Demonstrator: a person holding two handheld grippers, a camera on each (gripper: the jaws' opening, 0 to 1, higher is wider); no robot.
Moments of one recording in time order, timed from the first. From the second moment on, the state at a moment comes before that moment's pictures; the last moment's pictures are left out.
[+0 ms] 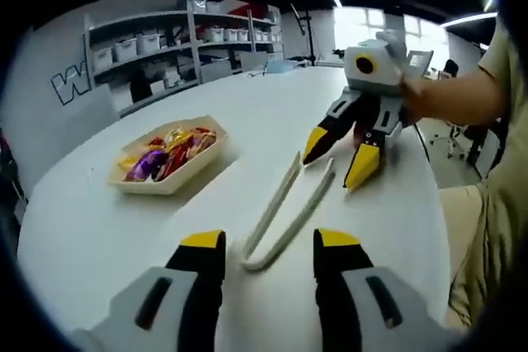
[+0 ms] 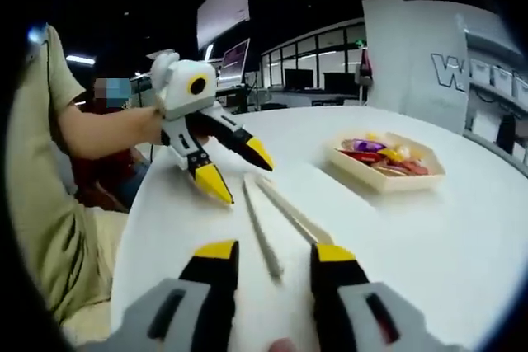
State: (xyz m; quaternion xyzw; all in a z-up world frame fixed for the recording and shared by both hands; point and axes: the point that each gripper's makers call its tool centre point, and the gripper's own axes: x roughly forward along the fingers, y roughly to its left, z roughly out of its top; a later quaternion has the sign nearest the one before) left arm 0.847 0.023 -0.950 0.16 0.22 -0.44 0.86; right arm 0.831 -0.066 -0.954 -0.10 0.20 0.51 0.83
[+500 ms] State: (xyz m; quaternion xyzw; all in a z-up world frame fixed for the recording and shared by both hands) left arm 0.838 0.026 -0.954 0.09 0.21 -0.41 0.88; right arm 0.824 -0.063 -0.953 -0.07 0.19 0.49 0.84
